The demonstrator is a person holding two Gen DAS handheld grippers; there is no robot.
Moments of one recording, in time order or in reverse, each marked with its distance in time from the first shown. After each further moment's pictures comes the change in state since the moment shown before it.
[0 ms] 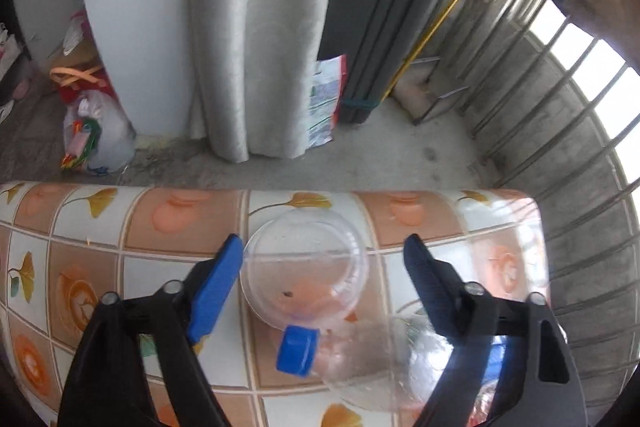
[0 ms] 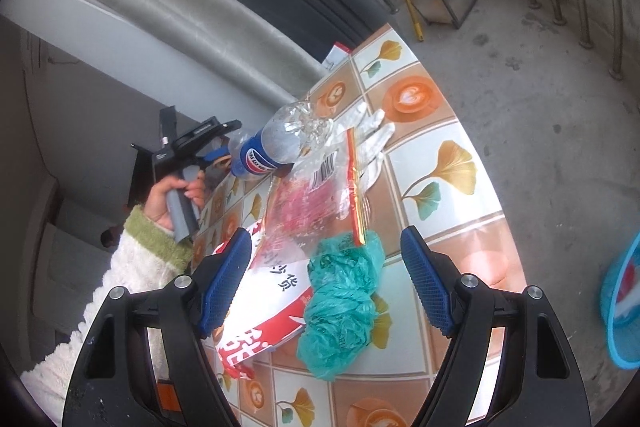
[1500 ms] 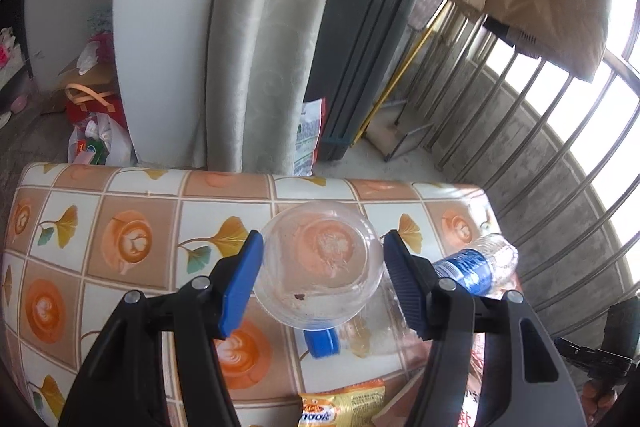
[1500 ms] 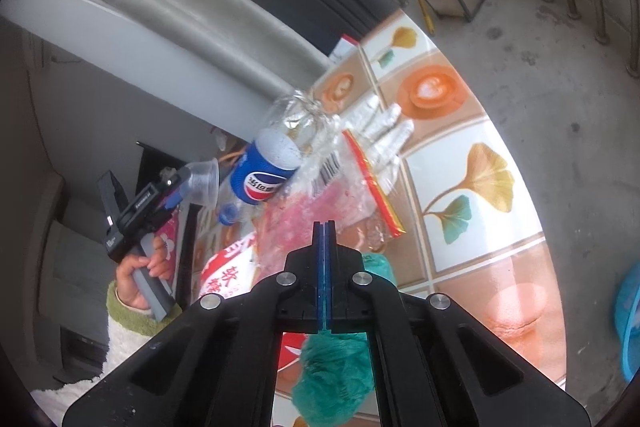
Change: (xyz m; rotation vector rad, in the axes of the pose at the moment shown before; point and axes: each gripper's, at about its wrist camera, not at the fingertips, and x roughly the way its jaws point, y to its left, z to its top) left arm -0.105 0.036 -0.093 0.019 -0.236 -0.116; right arm 0.042 0.000 0.011 -0.002 0.000 0.033
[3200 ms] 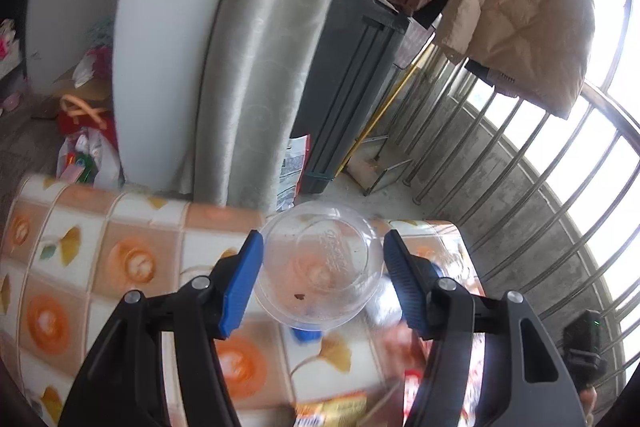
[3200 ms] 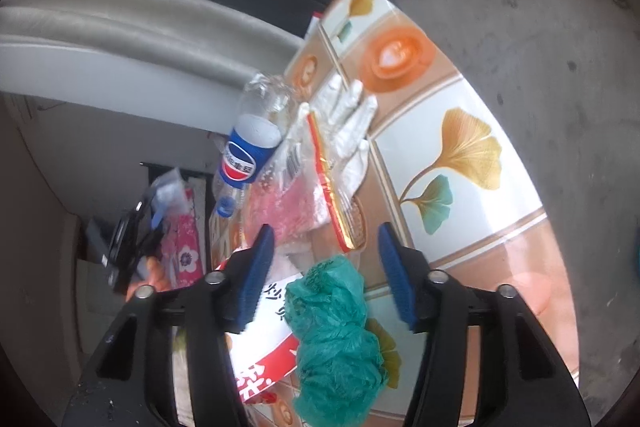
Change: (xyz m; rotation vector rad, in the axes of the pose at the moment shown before) left arm -0.036 0.021 0.008 -0.048 -0.114 -0.080; right arm 0.017 -0.023 0.014 0.210 0.120 0.023
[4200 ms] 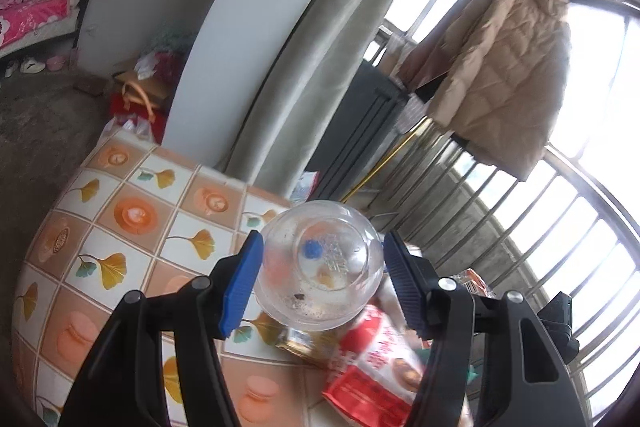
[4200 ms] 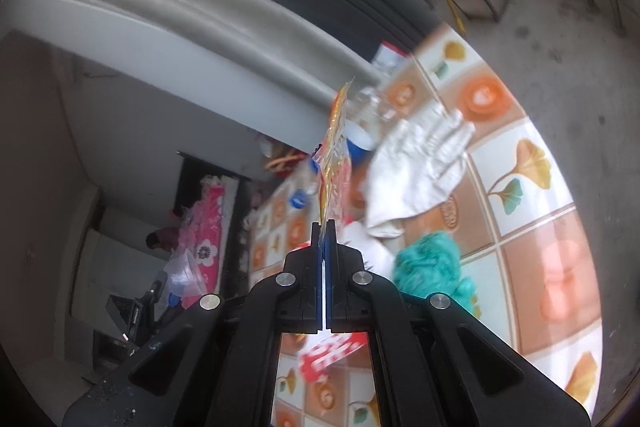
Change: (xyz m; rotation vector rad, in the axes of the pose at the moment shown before) left arm -0.202 0.019 -0.097 -0.171 -0.221 -0.035; right arm -0.055 0.089 -0.047 -0.191 -0.128 0.123
